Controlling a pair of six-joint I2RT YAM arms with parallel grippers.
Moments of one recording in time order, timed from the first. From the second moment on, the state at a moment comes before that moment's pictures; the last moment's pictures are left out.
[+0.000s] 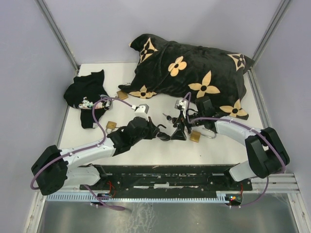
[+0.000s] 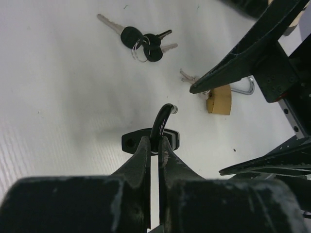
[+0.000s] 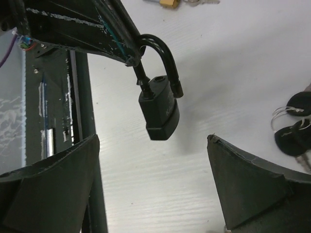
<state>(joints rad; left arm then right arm) -0.92 1.18 0.61 0.03 -0.25 -0.76 0.45 1.46 0.76 -0.10 -0.94 -0.22</state>
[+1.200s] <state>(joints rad) -0.84 0.97 0.54 0.36 -0.05 -0.74 0.55 1.41 0.82 -0.05 -0.95 -0.20</state>
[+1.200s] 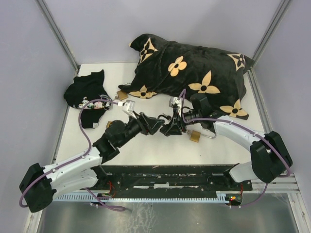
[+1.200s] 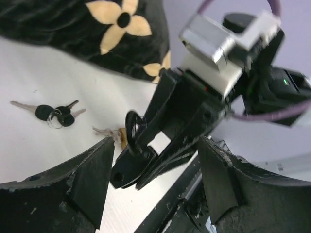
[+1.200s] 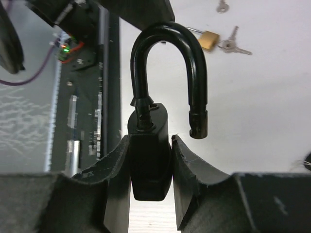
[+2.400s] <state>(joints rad) -0.84 1.10 0.27 1.03 0.27 -0.77 0.58 1.47 1.08 -0.57 -1.21 -0.30</state>
